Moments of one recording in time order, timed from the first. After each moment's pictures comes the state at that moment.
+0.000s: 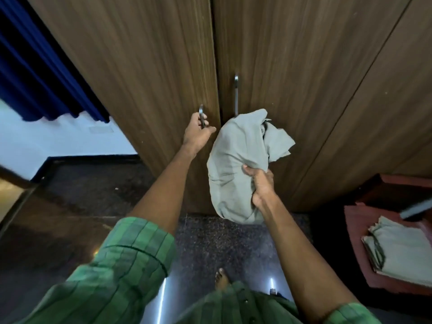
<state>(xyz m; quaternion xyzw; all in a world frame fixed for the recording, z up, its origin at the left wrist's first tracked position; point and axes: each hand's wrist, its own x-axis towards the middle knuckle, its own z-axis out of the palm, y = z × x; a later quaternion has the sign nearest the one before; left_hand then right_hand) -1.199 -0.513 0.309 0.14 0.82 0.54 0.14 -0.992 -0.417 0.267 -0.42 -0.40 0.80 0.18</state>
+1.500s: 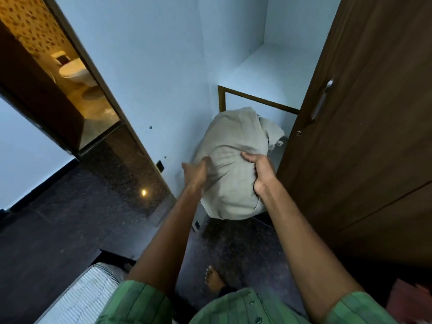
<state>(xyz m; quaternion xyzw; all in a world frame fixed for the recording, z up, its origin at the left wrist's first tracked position) -1.050 -0.670 0.251 -0.34 0.71 0.61 0.03 -1.051 -0.488 0.269 -0.22 -0.48 0.85 -0.10</state>
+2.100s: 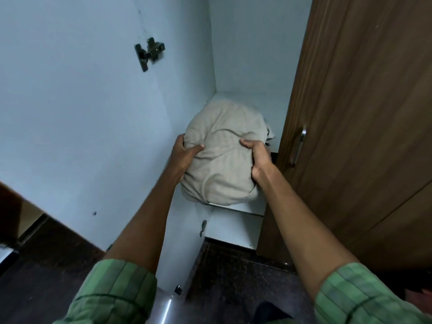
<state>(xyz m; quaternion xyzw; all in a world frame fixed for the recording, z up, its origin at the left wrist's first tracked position) -1.295 -0.669 0.354 0.05 0.78 0.62 0.02 -1.224 -0.455 0.366 -0.26 -0.45 0.85 0.10</state>
